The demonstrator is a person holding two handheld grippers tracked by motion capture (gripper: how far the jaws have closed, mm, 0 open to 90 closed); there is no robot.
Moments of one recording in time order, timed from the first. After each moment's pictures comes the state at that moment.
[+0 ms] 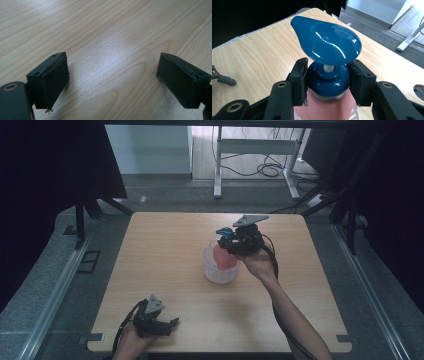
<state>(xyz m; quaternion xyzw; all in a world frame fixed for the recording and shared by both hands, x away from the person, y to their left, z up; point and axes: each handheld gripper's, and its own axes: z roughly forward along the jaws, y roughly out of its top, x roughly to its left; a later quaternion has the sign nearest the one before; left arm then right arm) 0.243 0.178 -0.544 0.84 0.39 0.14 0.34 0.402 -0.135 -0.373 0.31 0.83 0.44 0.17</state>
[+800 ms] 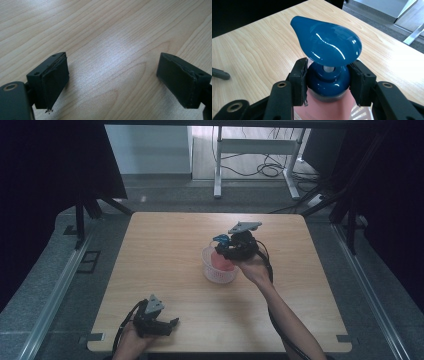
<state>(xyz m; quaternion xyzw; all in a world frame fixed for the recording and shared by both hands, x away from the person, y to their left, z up) 0.243 0.179 -0.544 0.84 0.39 0.14 0.34 0.408 -0.128 -0.404 0.31 0.84 0.42 0.15</state>
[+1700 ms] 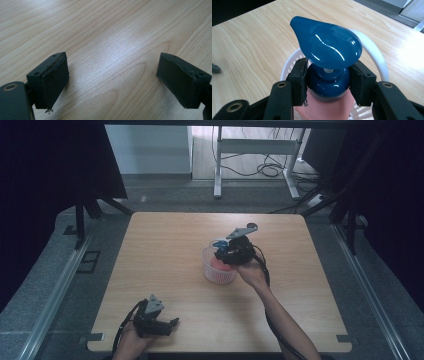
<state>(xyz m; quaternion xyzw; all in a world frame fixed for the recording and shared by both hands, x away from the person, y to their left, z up) 0.243 0.179 -0.544 0.84 0.39 0.14 0.34 0.416 -0.127 -0.435 0.32 0.84 0.41 0.13</state>
